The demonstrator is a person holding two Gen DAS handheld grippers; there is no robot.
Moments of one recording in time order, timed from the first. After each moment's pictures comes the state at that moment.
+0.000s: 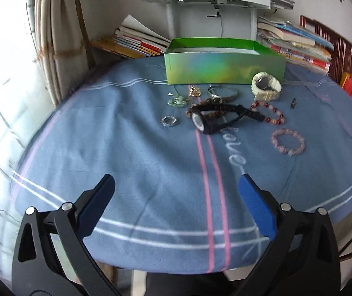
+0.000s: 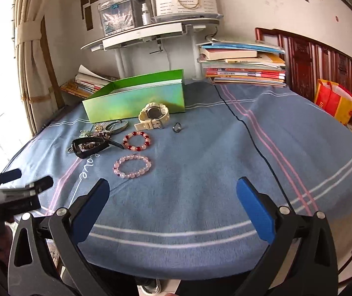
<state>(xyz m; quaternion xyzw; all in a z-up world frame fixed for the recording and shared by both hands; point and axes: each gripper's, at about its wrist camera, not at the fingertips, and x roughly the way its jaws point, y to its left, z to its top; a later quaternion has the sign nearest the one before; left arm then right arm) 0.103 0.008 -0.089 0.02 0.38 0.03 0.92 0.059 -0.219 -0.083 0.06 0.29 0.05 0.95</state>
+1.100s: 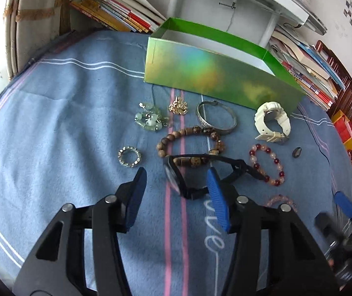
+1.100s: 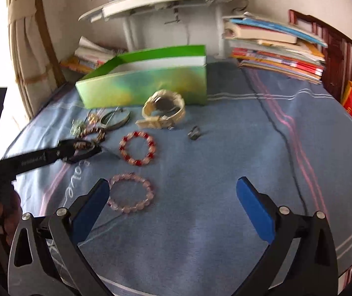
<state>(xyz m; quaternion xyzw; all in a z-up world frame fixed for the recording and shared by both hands) 0.211 0.009 -0.103 -0.10 0.44 -0.01 0.89 0.155 -0.203 -0.095 0.02 0.38 0.10 0.92</state>
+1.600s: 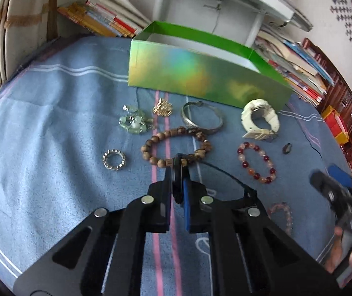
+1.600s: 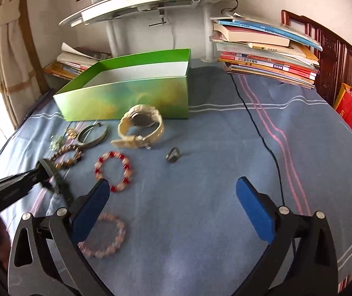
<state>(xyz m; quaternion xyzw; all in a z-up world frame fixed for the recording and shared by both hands) 0.204 0.000 -0.101 -0.09 0.41 -0.05 0.91 0.194 -0.224 -0.089 0.02 0.38 0.06 0.92</state>
